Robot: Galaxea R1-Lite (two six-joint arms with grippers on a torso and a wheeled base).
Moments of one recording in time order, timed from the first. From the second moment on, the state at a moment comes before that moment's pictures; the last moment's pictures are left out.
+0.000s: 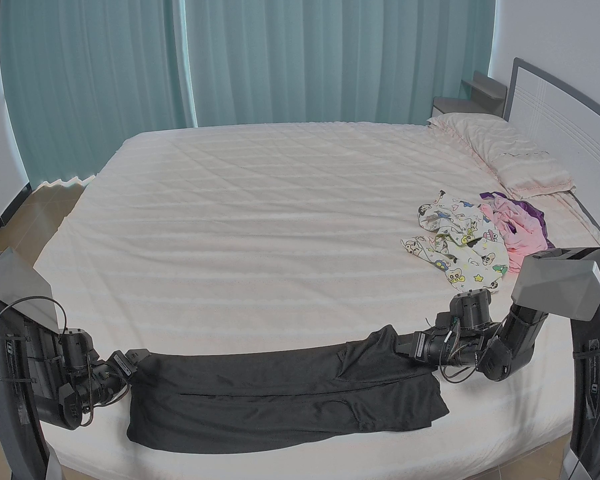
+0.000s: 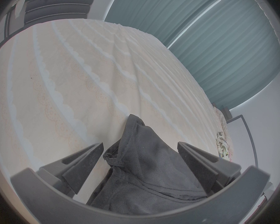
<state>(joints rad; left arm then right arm) 0.15 2.39 -0.17 -1.55 -0.19 -0.71 0.26 2.43 -0.76 -0.98 0.34 0.52</state>
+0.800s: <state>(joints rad) 0.15 2.39 -0.17 -1.55 -0.19 -0.71 0.21 2.37 -0.67 -0.97 0.33 0.52</state>
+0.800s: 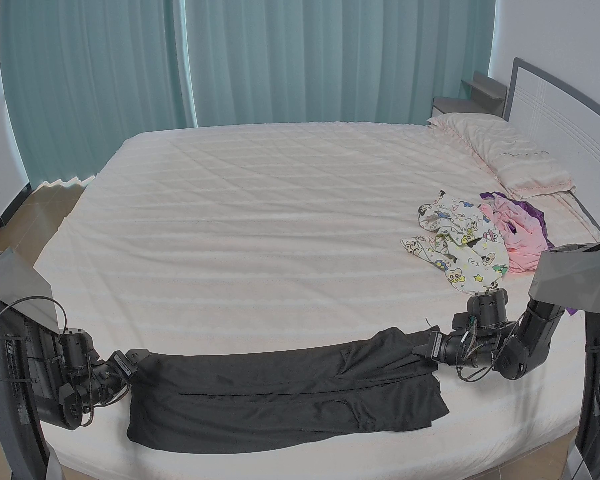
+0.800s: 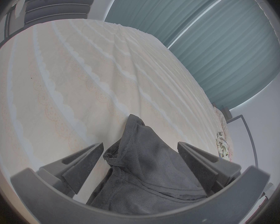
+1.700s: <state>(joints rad) 0.15 2.32 -0.16 -1.55 -0.20 -0.68 0.20 2.16 -0.35 -1.09 0.29 0.71</state>
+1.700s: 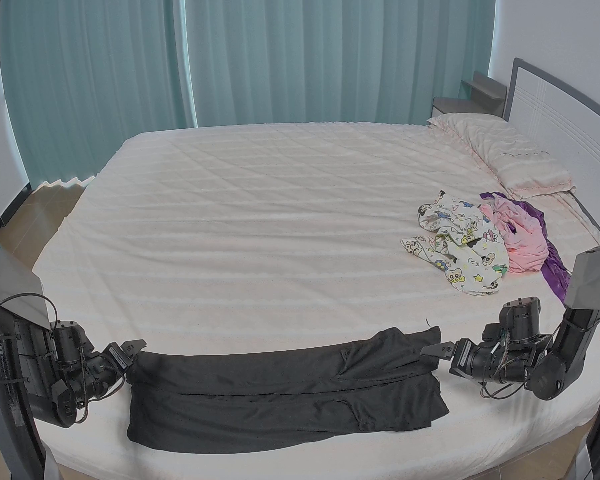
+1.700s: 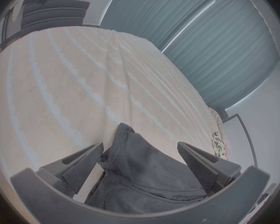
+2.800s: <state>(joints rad) -0.06 2.40 -0.18 -1.55 0.01 -0.70 0.22 2.35 -0.21 -1.46 0.28 0.72</state>
